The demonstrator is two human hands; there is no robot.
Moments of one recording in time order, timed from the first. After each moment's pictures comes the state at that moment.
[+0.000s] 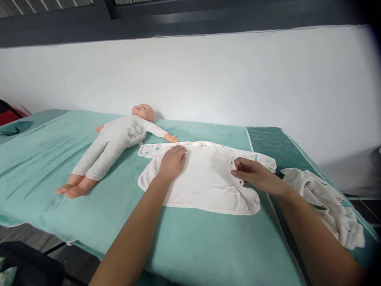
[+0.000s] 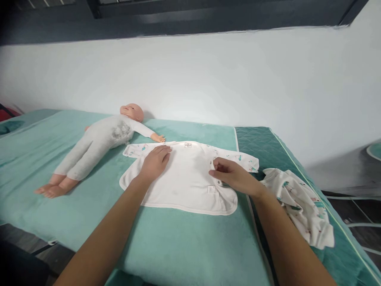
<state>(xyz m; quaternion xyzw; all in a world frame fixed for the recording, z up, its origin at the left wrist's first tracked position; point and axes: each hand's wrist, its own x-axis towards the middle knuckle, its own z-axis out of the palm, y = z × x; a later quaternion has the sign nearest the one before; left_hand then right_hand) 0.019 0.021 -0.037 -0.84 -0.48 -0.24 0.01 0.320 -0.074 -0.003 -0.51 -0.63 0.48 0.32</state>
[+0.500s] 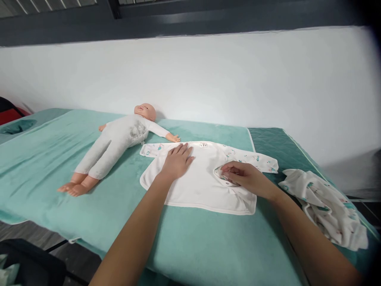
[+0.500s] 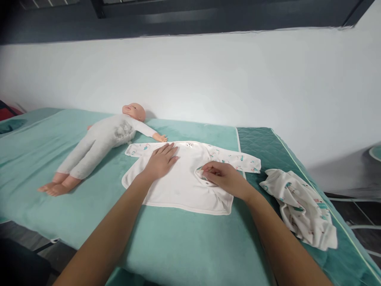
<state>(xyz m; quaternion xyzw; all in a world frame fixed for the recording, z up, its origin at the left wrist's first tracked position) 0.024 0.020 -0.039 -0.86 -0.50 -0.13 0.02 0.294 -0.075 -0.009 -0.53 -0.67 0.42 0.31</state>
